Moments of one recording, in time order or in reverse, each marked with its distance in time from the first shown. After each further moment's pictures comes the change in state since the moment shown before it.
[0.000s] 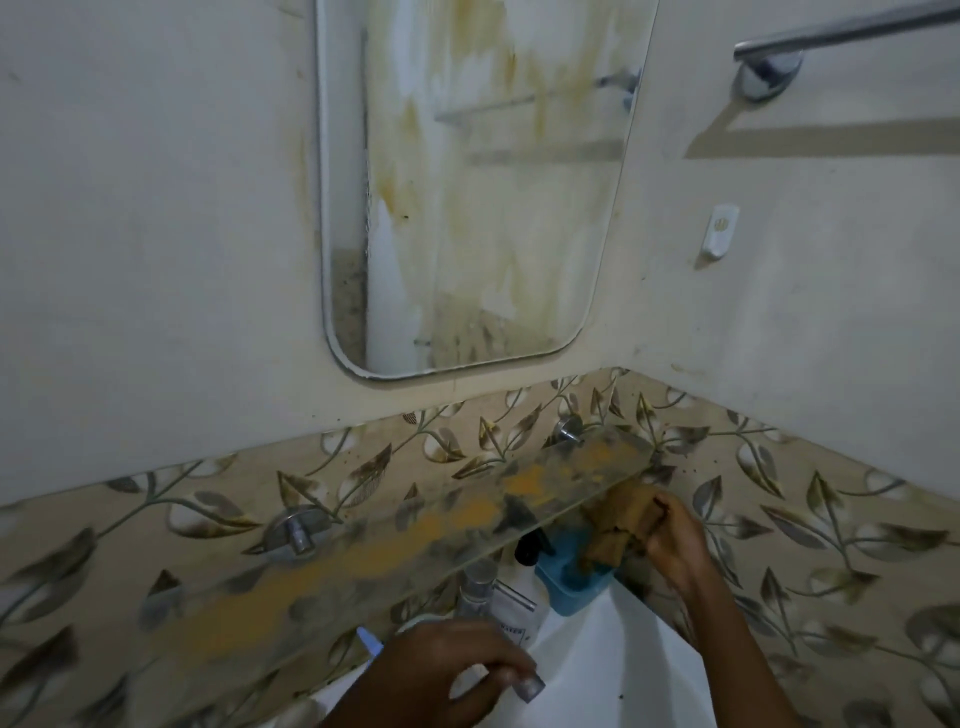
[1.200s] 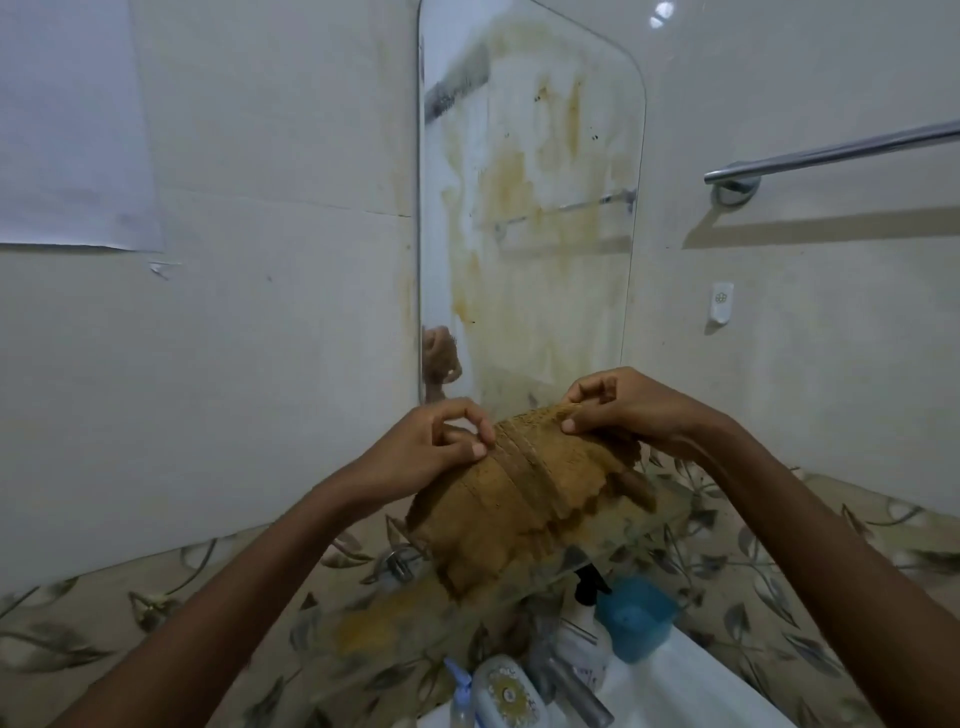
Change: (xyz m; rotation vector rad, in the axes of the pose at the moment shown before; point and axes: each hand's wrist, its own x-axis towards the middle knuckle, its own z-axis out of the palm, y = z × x) left_hand 0.033 0.080 -0.176 -0.165 0.137 -0.203; right_hand -0.165 -0.114 0.181 -1.126 -0.828 -0.355
